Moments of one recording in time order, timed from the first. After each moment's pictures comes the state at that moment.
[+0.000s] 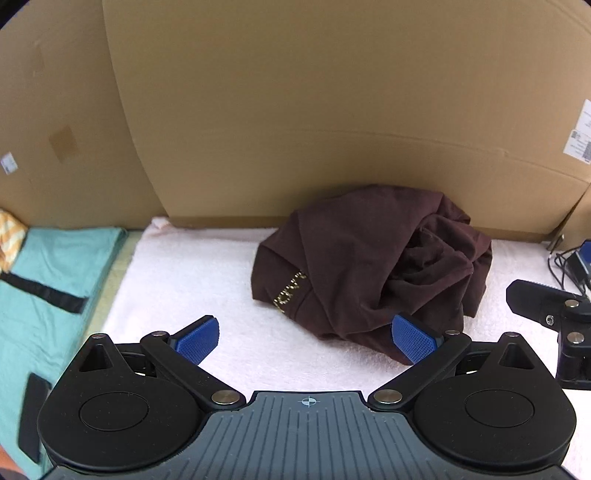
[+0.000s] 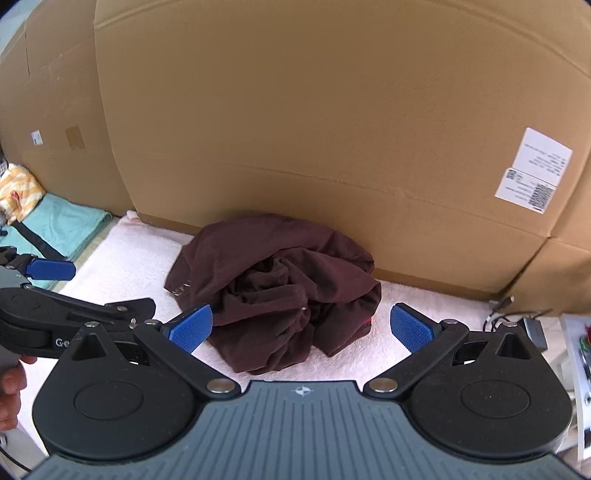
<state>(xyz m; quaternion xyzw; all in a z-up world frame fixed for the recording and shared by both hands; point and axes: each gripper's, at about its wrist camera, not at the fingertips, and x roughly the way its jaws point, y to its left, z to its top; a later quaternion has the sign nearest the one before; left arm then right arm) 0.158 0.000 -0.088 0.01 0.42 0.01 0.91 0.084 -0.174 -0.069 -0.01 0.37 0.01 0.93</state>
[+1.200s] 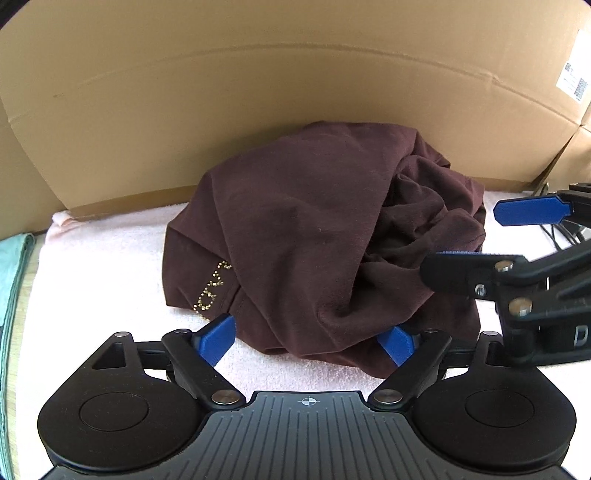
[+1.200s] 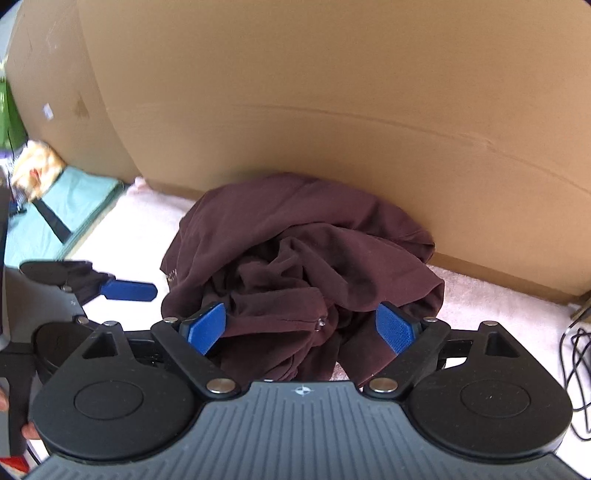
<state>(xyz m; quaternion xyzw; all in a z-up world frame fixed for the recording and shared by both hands) 0.223 -0.020 -0.162 0.04 0.48 -0.10 0.87 0.162 -0.185 -0.135 0.01 0.42 0.09 0.90</state>
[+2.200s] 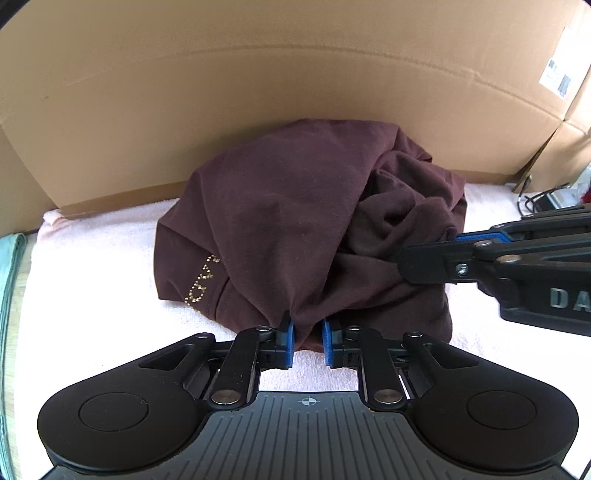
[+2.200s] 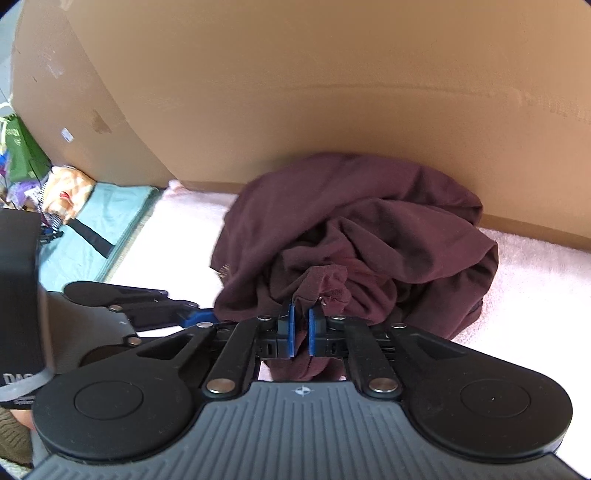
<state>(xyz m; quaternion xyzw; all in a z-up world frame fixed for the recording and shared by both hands) 0.212 -0.015 -0.151 0.04 0.48 -0.14 0.87 0.157 -0.177 -0.128 0.11 0.45 0.13 0.88</state>
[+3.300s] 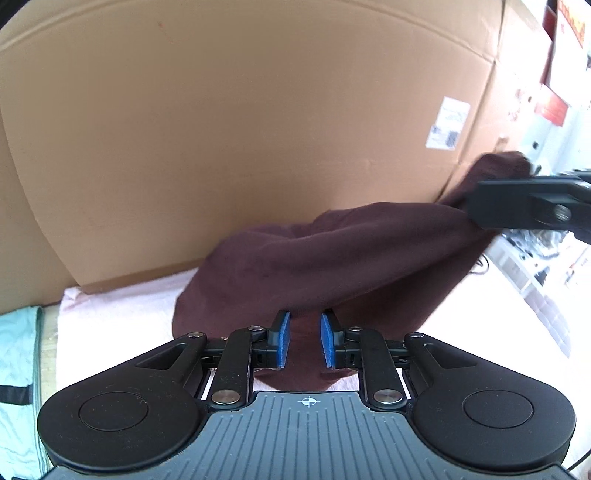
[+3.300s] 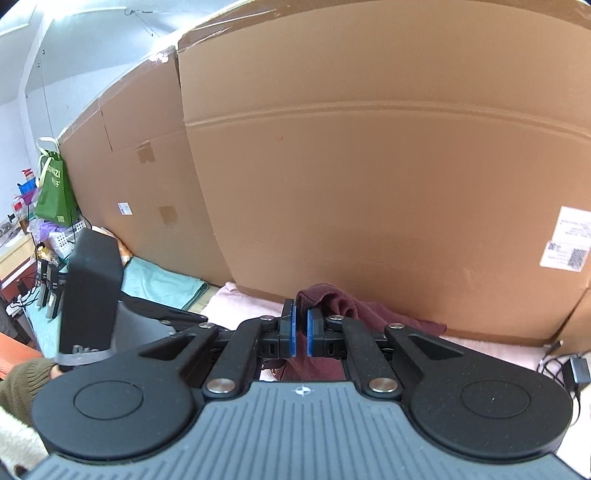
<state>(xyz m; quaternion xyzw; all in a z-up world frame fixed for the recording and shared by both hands) 0.141 0.018 -0.057 0.06 0.39 -0.24 0.89 0.038 -0.129 0.016 0.06 0.28 0.11 0.95</state>
